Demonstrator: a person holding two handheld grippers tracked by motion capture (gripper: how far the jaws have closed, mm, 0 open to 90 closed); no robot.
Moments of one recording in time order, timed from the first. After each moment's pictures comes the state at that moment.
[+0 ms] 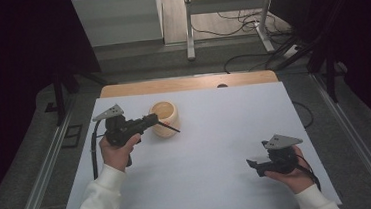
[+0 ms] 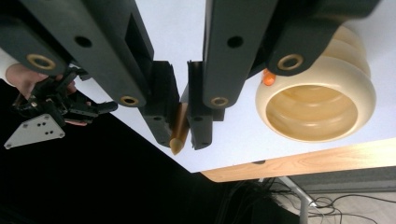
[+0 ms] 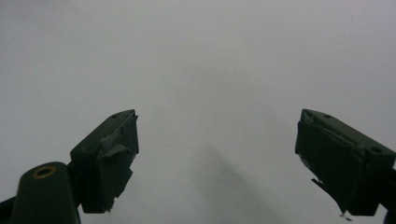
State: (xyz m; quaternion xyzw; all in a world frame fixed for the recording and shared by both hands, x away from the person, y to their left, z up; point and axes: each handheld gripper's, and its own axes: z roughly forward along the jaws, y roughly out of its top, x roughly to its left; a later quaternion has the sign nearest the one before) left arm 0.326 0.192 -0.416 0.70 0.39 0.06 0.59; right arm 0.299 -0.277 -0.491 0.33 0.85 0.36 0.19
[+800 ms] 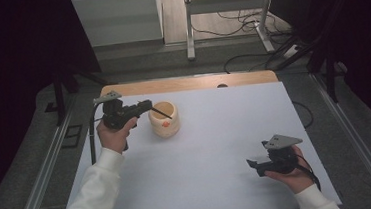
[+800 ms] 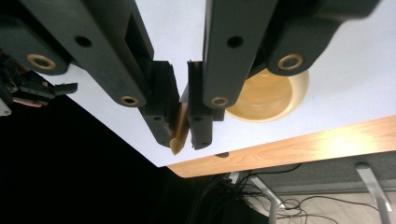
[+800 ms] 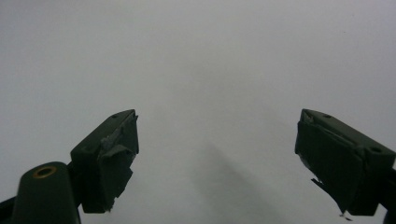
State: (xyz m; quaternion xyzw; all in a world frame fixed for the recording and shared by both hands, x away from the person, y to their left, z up) left arm 0.367 0.205 -0.406 0.70 0.43 0.08 0.56; right arm 0.300 -0.277 -0.492 0.33 0.85 0.36 0.19
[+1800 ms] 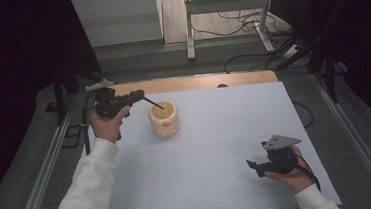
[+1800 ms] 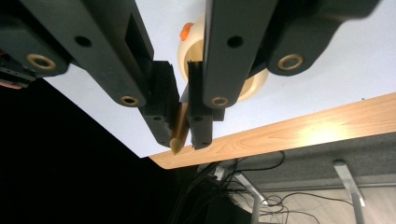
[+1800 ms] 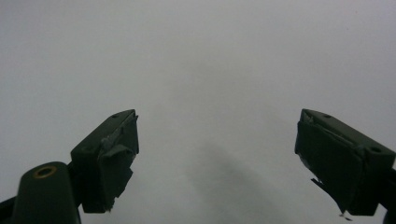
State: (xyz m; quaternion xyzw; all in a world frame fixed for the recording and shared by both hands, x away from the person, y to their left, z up) left arm 0.387 0.221 -0.388 0.70 0.45 0.10 0.55; right arm 0.300 -0.276 -0.494 0.33 0.85 0.35 0.19
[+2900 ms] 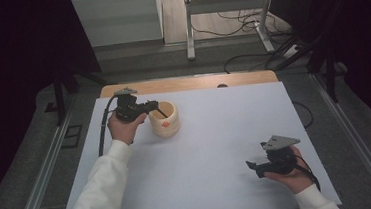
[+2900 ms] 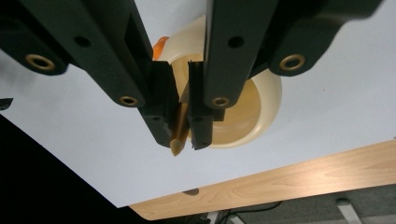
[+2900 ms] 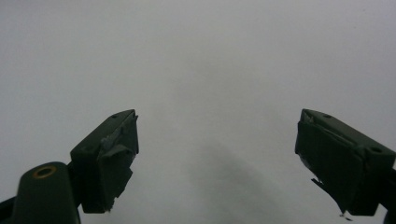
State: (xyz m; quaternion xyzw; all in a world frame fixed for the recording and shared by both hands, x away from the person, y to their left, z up) left arm 0.413 0.188 -0.436 0.74 0.46 0.08 0.48; right arm 0.299 -0.275 -0.494 0.33 0.86 0.35 0.18
